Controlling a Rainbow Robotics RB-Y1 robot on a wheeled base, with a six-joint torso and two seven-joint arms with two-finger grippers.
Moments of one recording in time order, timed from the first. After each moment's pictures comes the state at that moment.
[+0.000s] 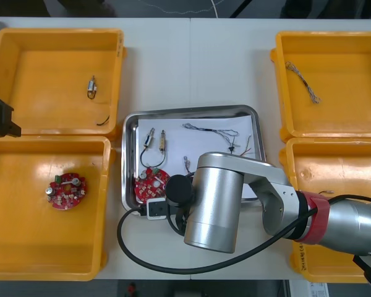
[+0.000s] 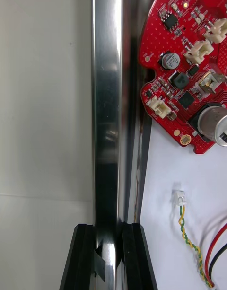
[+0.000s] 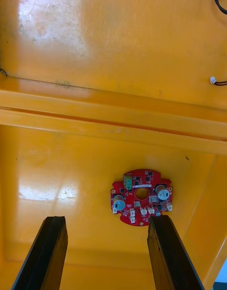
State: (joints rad) right arm -0.75 -0.44 1.10 -1.93 -0.44 1.59 1.83; left arm -0.39 0.87 0.21 -2.00 0.89 1.91 -1.06
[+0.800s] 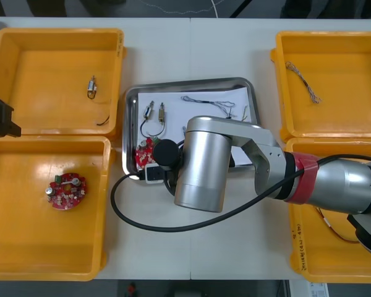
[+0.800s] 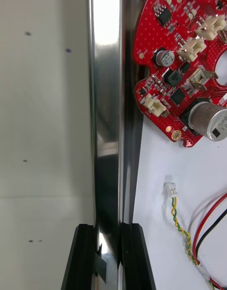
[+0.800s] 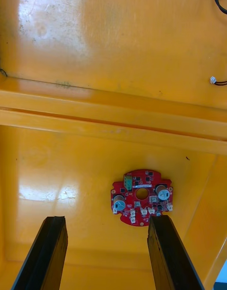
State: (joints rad) right arm -0.96 -0.44 1.12 -1.77 -0.48 1.54 1.81; left arm -0.39 0.87 0.21 -2.00 0.89 1.91 -1.06
